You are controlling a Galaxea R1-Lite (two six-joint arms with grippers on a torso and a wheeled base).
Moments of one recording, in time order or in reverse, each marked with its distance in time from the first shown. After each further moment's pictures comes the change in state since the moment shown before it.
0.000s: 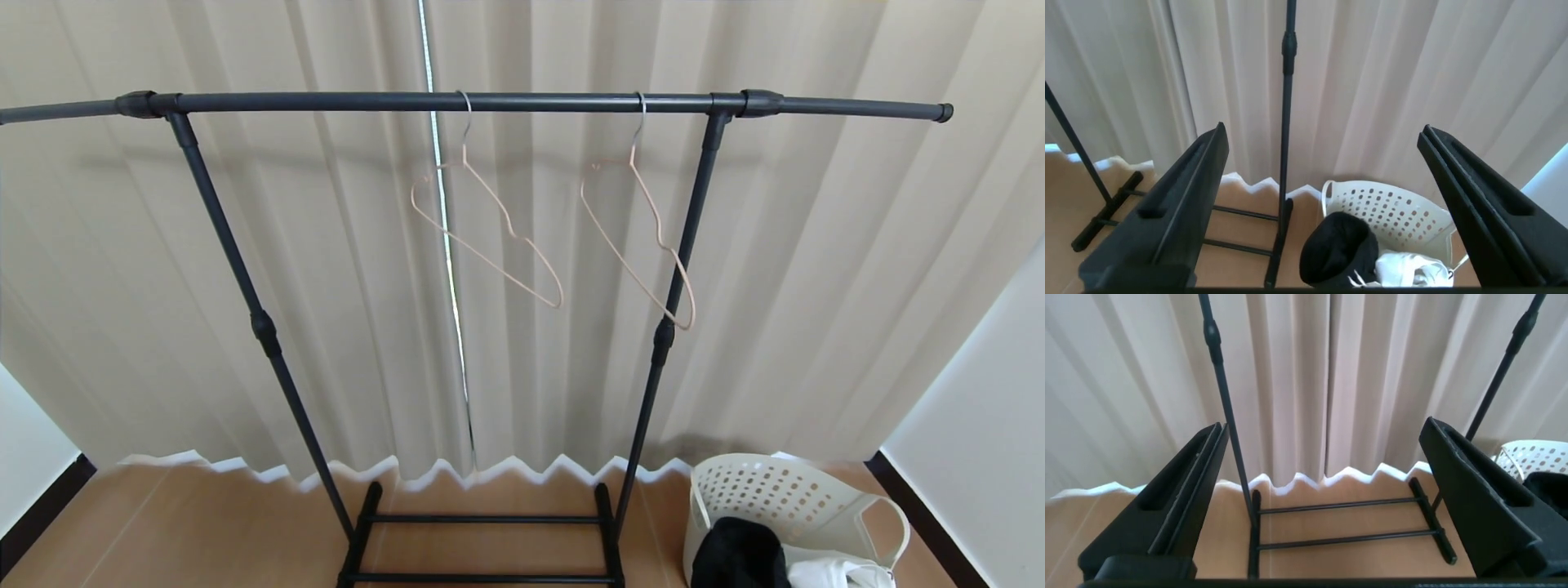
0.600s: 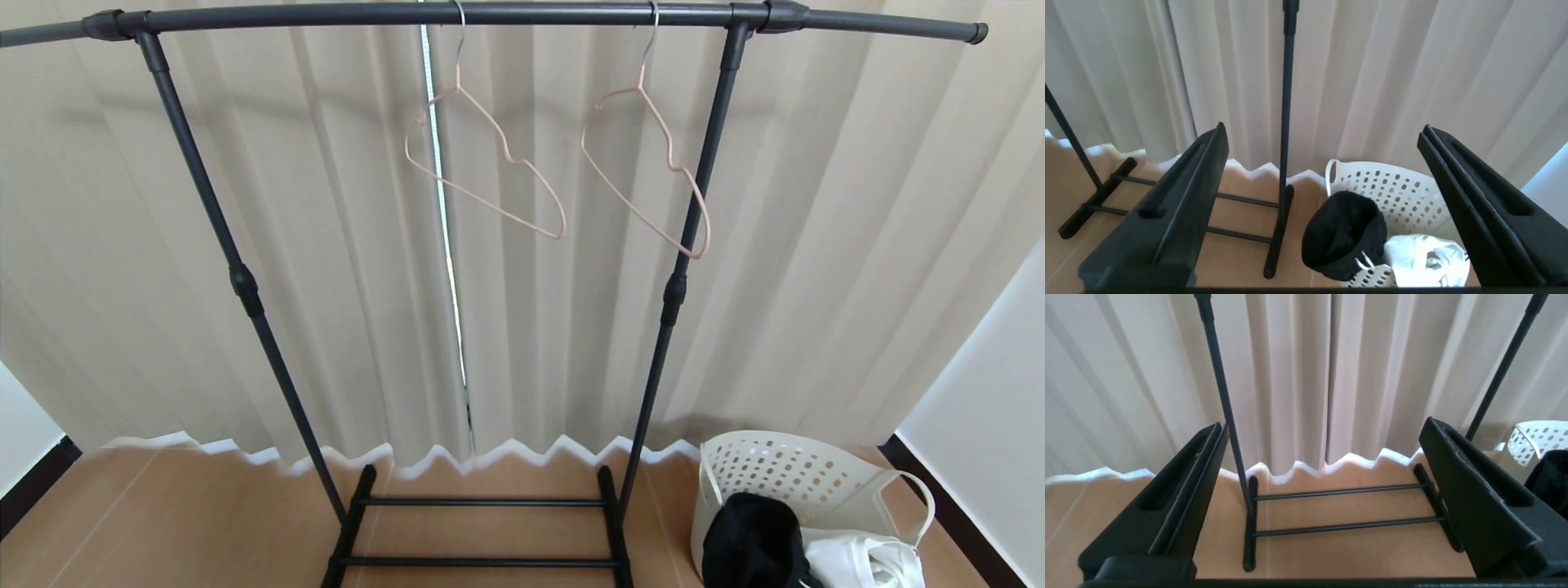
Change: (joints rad) left arm 0.000 0.000 0.000 0.000 0.001 -0.002; right arm 0.000 0.000 0.000 0.000 0.000 -0.001
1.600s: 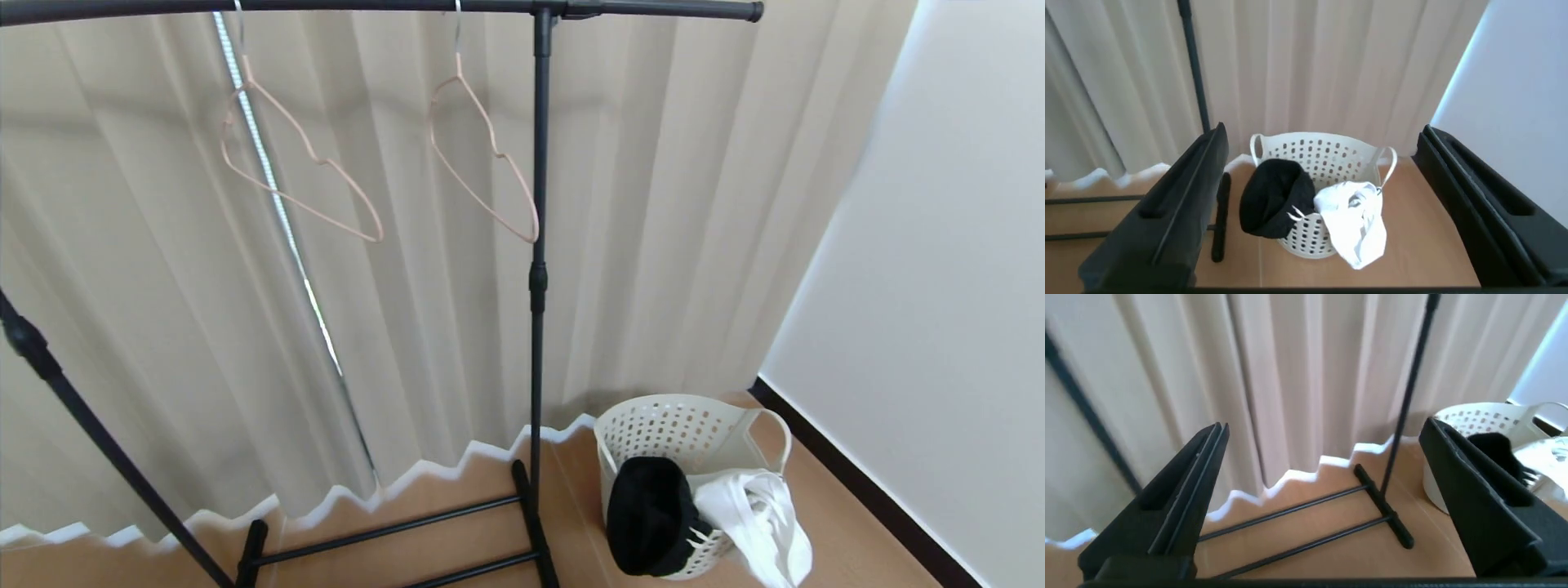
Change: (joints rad) left arm -0.001 0.000 0.000 0.000 0.000 0.002; right arm 0.000 0.000 0.000 -0.002 0.000 0.001
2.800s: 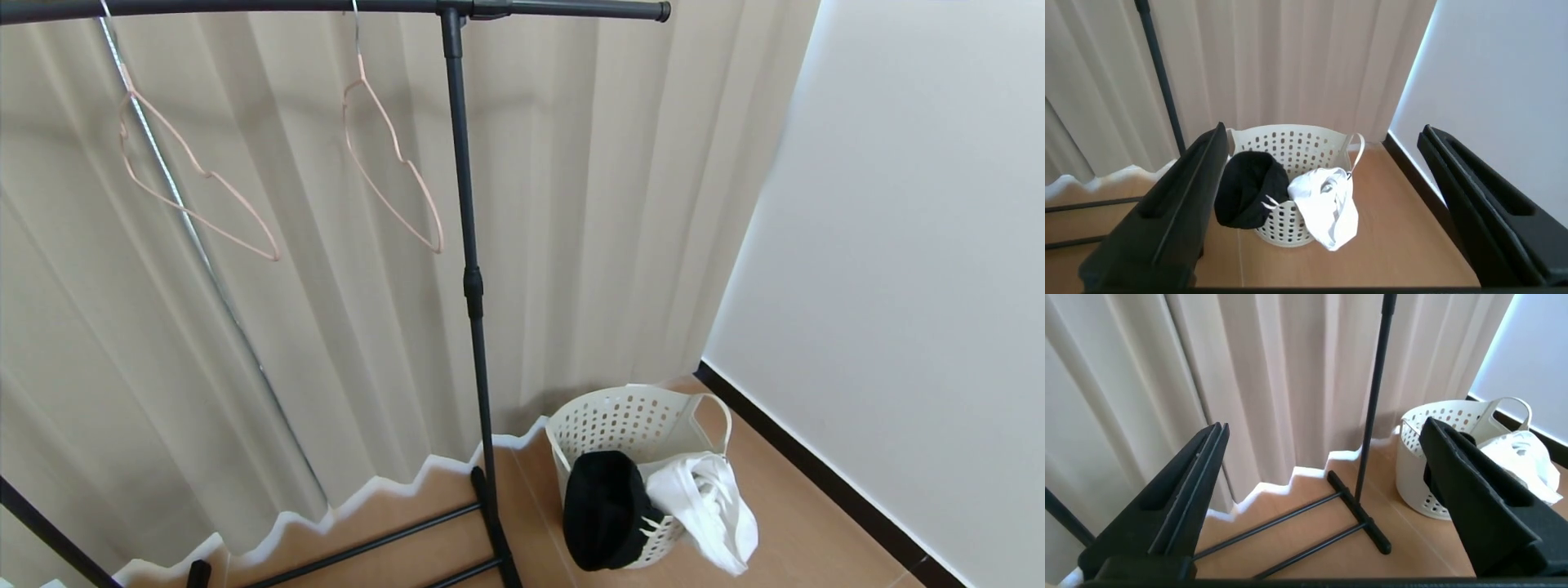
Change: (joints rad) left arm 0.002 0.000 0.000 -0.001 0.001 -0.002; right arm 0.001 0.000 0.000 0.000 0.000 0.000
